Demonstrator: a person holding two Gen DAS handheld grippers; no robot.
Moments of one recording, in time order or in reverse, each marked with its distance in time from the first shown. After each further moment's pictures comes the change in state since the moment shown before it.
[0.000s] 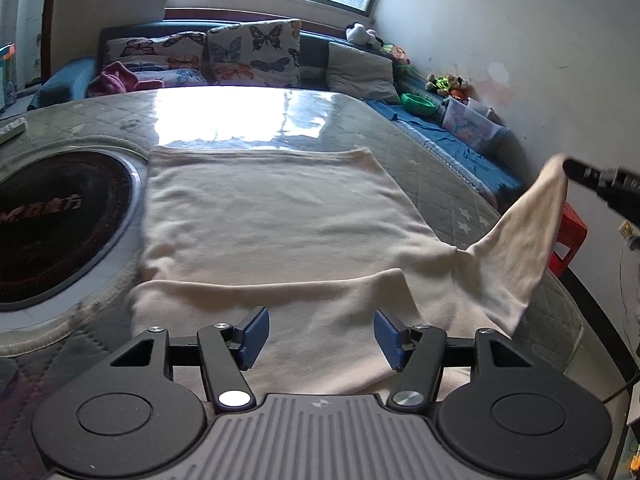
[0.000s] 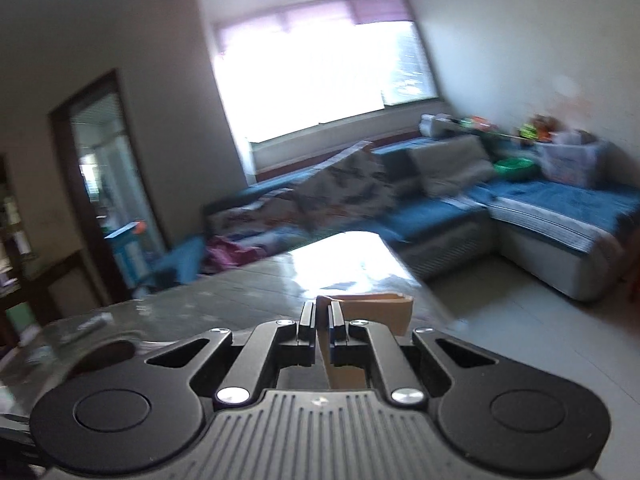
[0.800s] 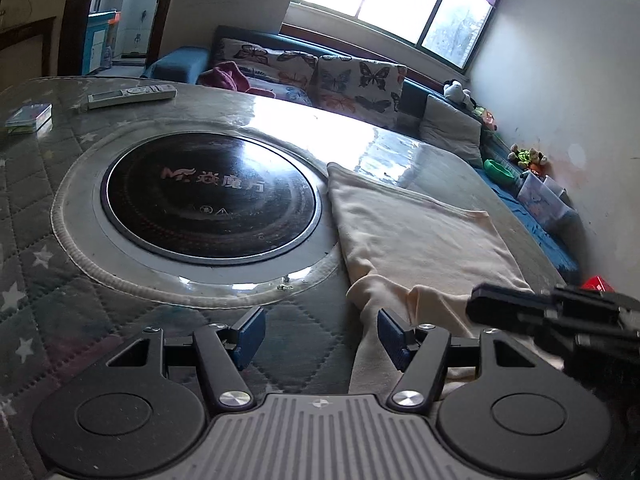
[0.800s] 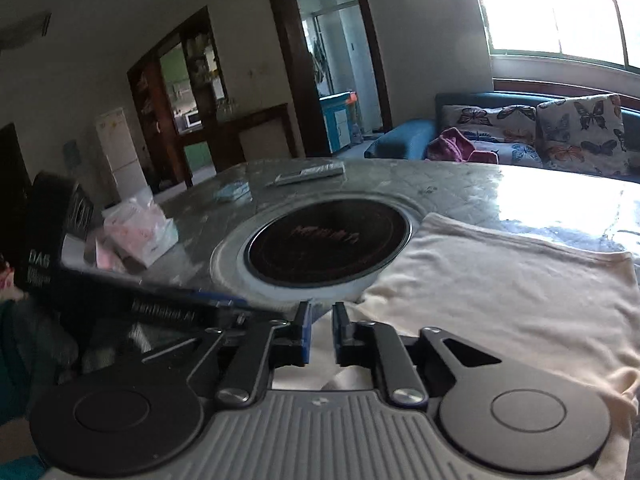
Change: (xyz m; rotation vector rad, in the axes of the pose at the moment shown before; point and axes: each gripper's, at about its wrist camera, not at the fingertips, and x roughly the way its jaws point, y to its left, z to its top) left arm -0.065 0.103 -0.027 -0.244 -0.116 0.158; right arm 0.068 0.231 -0.093 -0.356 0.360 0.549
